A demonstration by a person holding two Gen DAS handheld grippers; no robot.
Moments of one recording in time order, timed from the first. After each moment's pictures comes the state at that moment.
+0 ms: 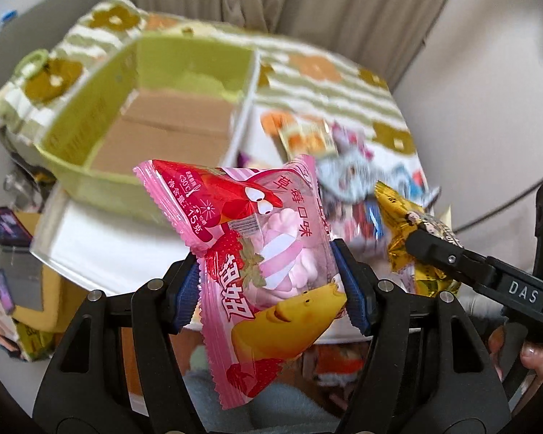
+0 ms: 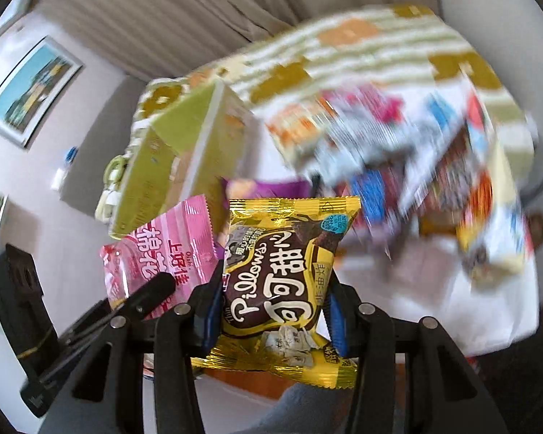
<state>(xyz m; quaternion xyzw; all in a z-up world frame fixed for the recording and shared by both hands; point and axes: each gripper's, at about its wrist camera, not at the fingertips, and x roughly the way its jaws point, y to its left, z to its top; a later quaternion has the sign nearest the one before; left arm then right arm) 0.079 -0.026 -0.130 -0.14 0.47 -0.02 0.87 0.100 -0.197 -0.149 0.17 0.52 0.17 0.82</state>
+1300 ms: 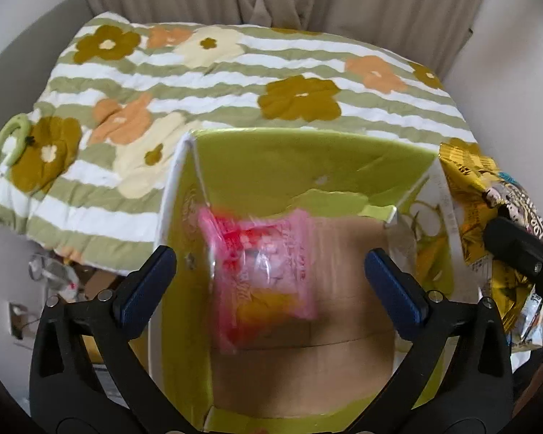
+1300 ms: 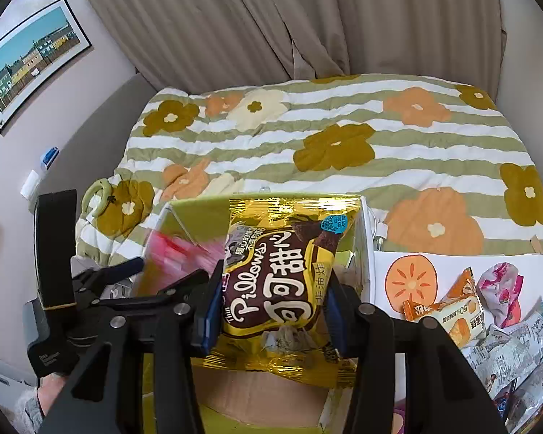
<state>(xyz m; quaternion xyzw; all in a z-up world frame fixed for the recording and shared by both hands) 0.379 0.193 -0.185 -0.05 0.52 -0.02 0.85 0.325 0.015 -0.140 0.08 0.47 0.15 0.86</state>
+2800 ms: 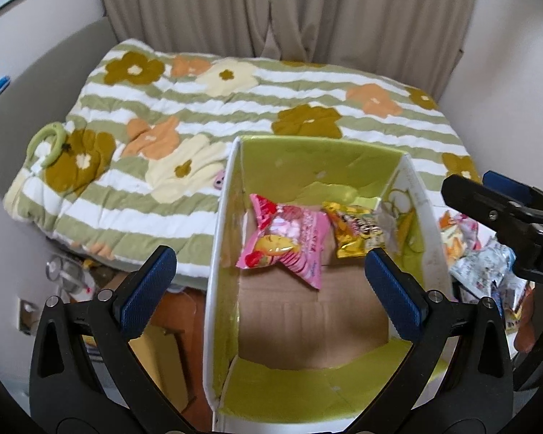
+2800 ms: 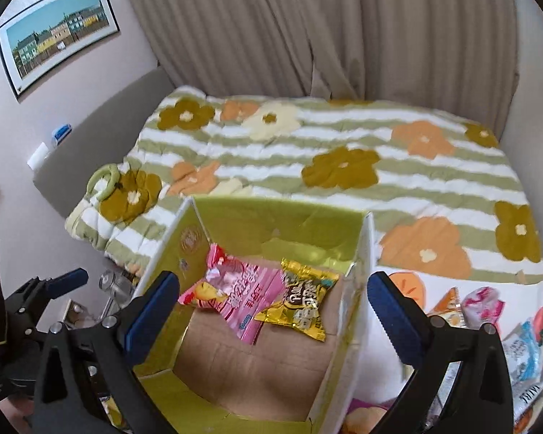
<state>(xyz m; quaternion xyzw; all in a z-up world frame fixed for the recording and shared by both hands) 0.271 0.203 -0.109 -0.04 0.45 0.00 0.89 0.286 0.028 -0.106 0.02 0.43 0.17 0.89</state>
